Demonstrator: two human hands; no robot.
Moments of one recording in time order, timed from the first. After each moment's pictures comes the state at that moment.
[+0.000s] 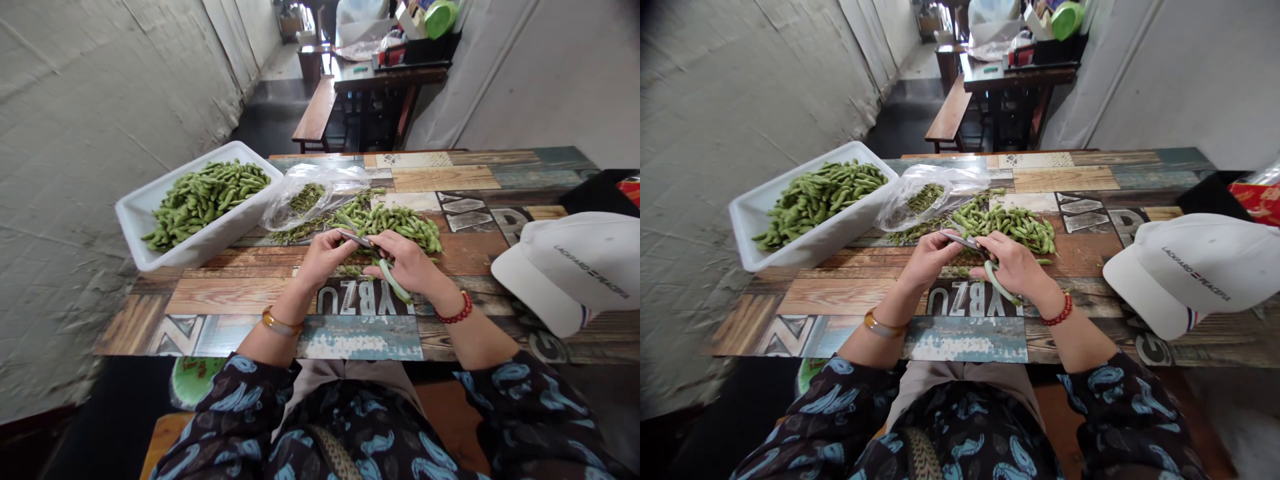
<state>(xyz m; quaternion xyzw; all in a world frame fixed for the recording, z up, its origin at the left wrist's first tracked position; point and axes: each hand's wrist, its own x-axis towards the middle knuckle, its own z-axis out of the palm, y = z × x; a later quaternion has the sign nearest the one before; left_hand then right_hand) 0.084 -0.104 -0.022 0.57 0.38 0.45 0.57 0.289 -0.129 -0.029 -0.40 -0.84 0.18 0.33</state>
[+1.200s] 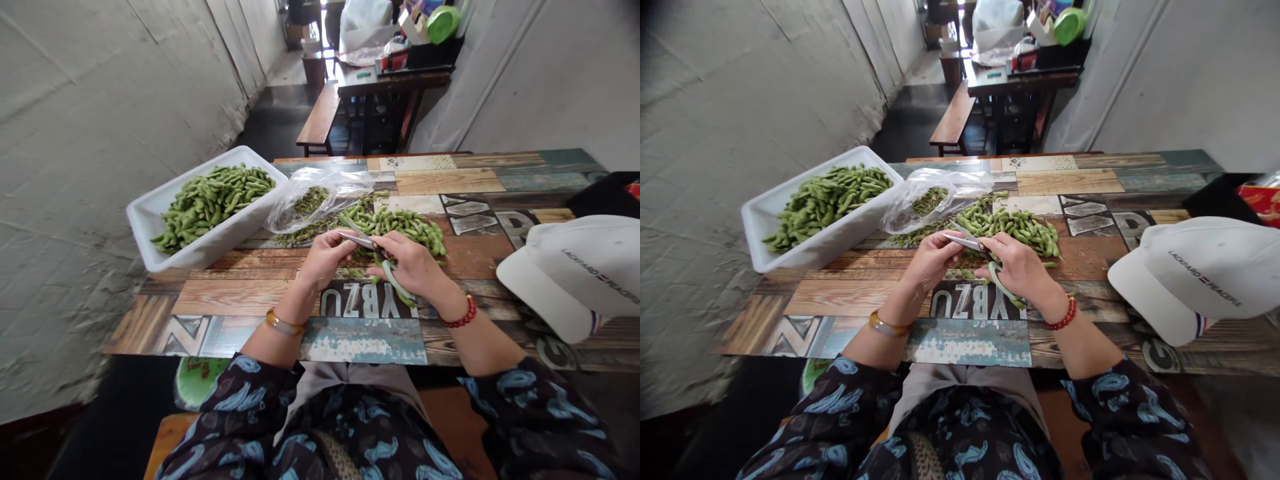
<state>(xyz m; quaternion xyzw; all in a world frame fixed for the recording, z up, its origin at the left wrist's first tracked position) 0.085 -0.101 -0.026 0.42 0.38 0.47 0.67 0.289 -0.131 -0.027 -0.42 -0.84 0.12 0.31</state>
